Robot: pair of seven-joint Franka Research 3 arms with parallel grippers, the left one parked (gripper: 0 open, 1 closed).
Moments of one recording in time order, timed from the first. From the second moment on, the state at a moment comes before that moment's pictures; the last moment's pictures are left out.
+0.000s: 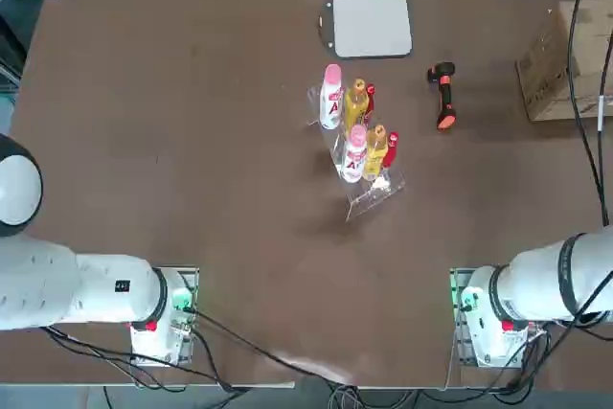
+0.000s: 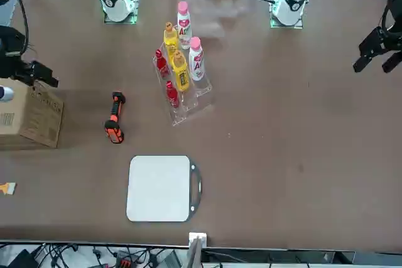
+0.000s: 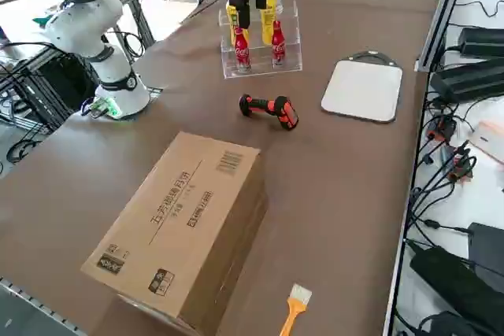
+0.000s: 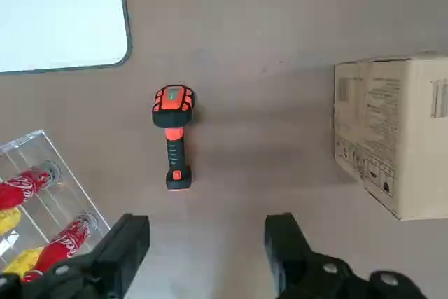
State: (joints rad) arm -0.04 0.13 0.01 -1.49 0.01 1.54 0.03
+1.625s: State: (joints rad) arm 0.03 0.15 0.03 -1.94 0.01 2.09 0.02
